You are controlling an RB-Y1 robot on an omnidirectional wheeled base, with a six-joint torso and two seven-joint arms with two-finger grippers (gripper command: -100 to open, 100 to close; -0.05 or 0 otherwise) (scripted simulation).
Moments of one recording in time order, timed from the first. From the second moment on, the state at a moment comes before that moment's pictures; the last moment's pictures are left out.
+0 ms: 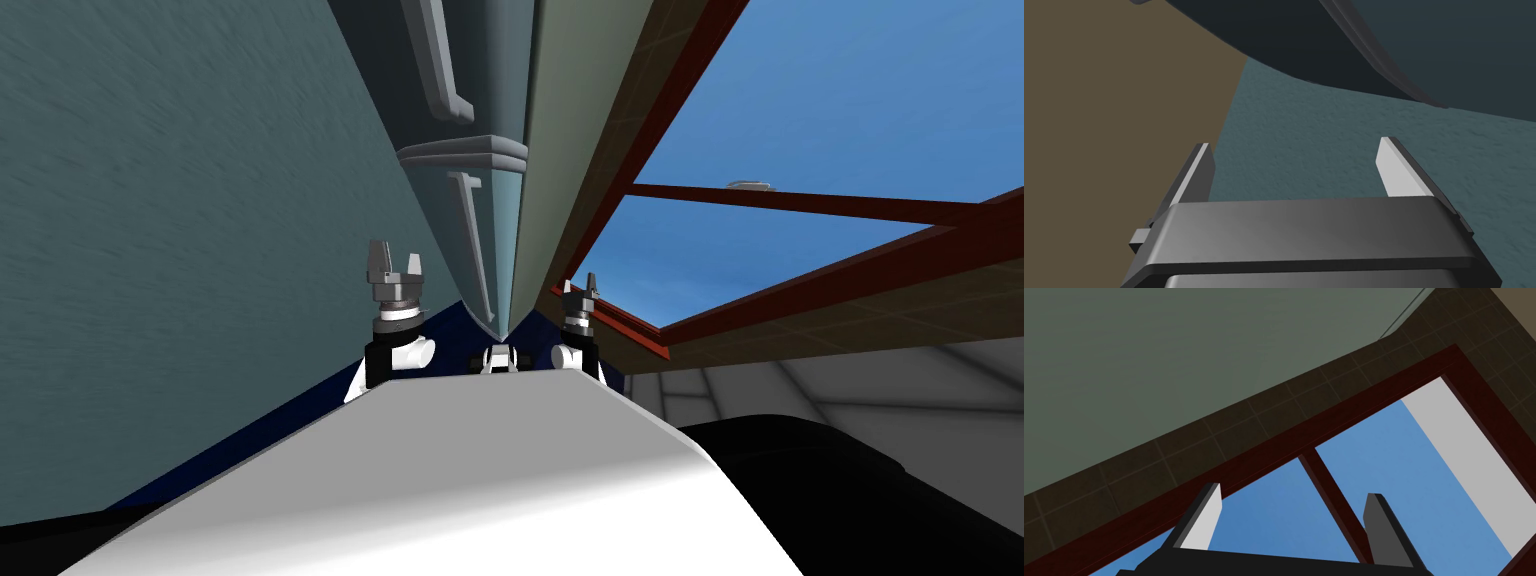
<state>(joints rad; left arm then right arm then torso) 0.40 0.12 -0.06 -2.28 0.04 -0.51 -0.11 0.54 0.04 0.07 -2.23 -0.12 -0.41 -0.17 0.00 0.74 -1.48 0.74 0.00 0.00</state>
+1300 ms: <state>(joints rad) 0.05 0.14 -0.10 -2.27 0.04 -0.19 -0.06 0.54 0.04 0.07 -2.23 -0.12 -0.41 -0.17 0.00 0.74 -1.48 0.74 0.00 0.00</state>
